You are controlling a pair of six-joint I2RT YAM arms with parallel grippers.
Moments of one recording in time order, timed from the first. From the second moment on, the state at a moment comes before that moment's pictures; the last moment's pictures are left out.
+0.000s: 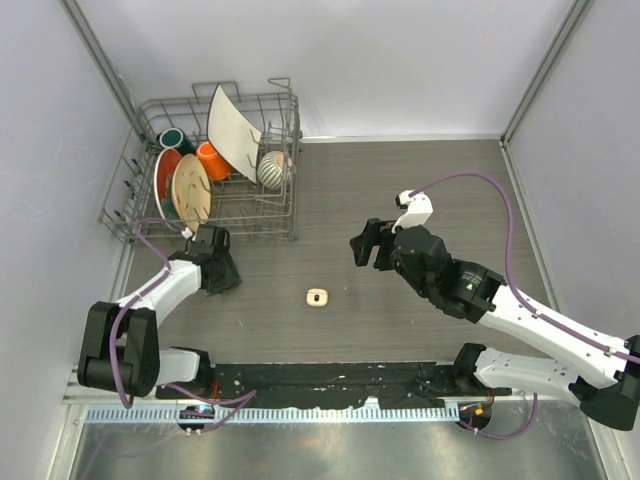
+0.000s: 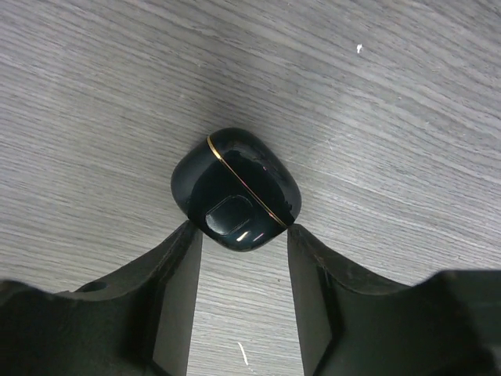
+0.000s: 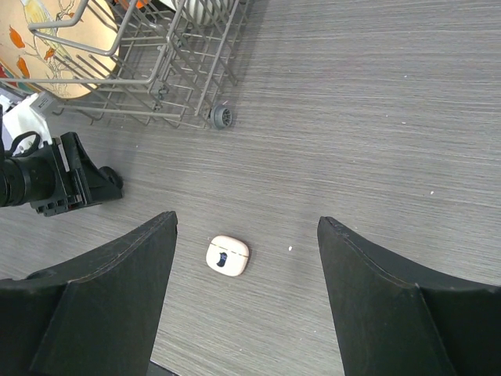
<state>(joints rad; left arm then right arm) -0.17 1.31 0.64 -0.47 -0.14 -0.57 0.95 0.96 0.94 -0.39 0.49 0.58</state>
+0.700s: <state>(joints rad) -0.17 0.96 0.45 -0.38 -0.28 -0.77 0.95 0.96 0.94 -0.39 0.49 0.58</state>
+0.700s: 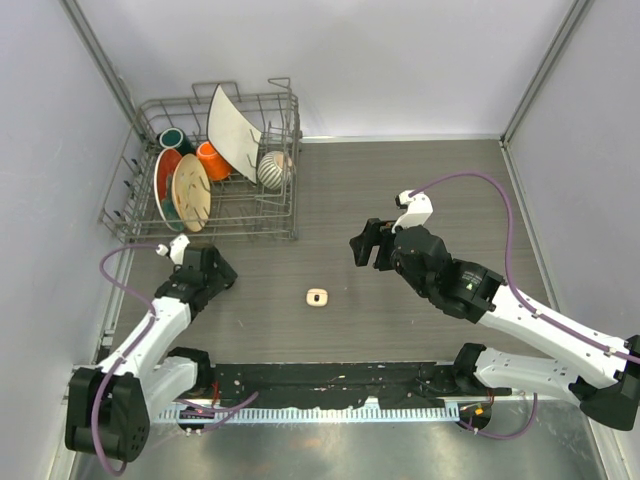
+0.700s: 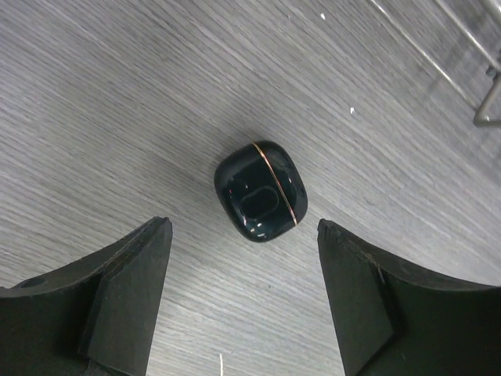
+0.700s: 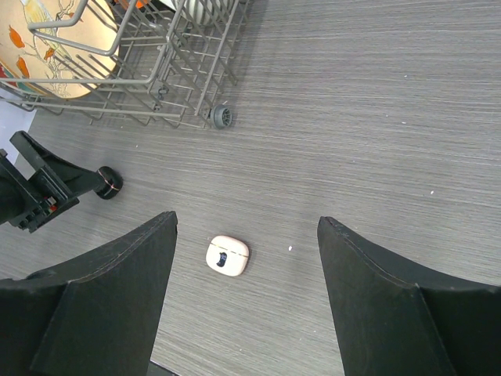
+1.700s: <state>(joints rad) -0.21 0.95 0.30 -0.13 -0.24 -1.00 0.94 0.98 0.94 -0.39 0.49 0.58</state>
